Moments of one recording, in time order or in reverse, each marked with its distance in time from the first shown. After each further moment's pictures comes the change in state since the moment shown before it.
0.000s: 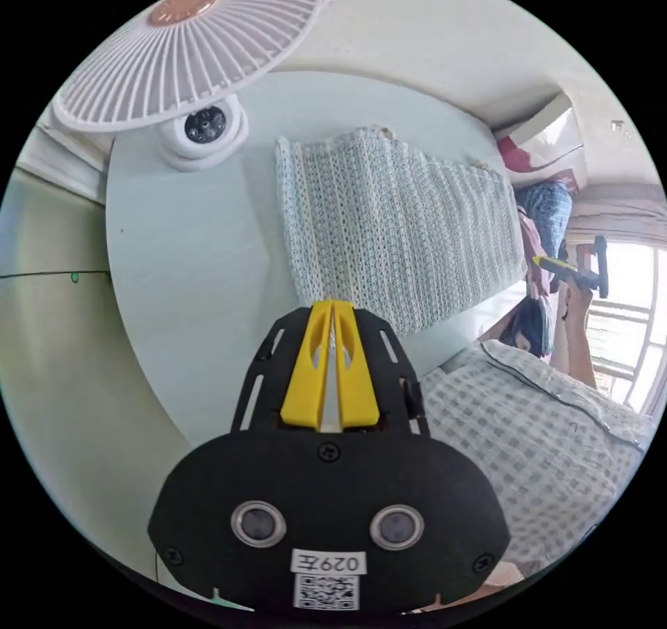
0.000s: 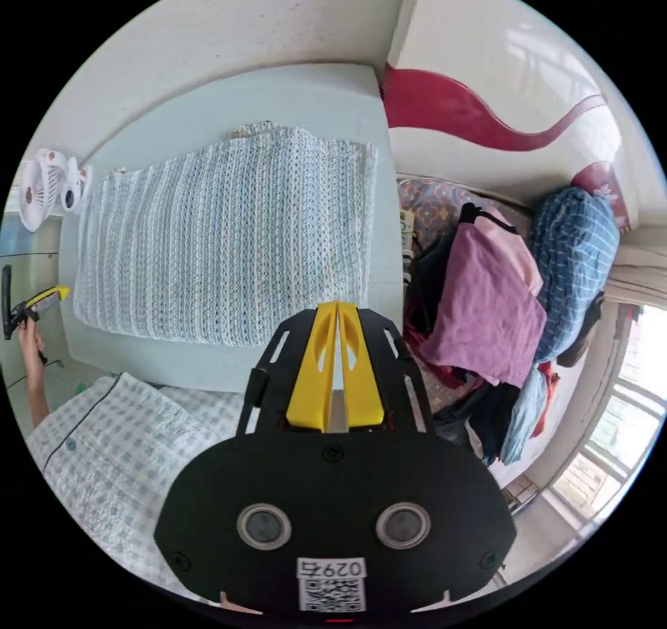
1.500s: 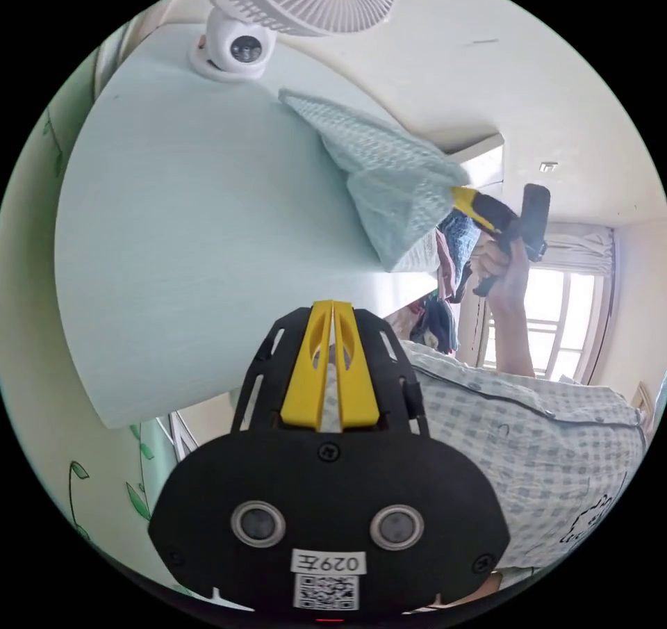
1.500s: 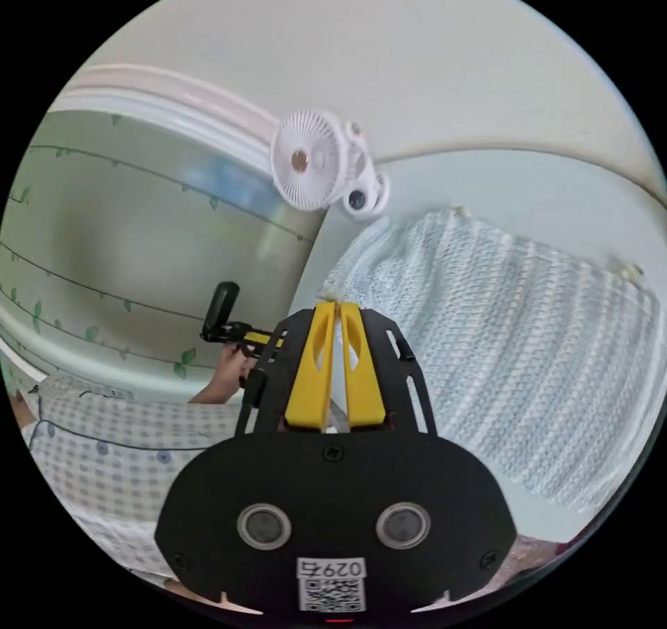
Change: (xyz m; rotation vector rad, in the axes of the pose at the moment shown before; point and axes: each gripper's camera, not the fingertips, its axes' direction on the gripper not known) left arm -0.066 0.102 0.011 0.068 0.449 -0.074; right arm -0.190 -0.042 -0.053 0.236 -0.921 -0.422
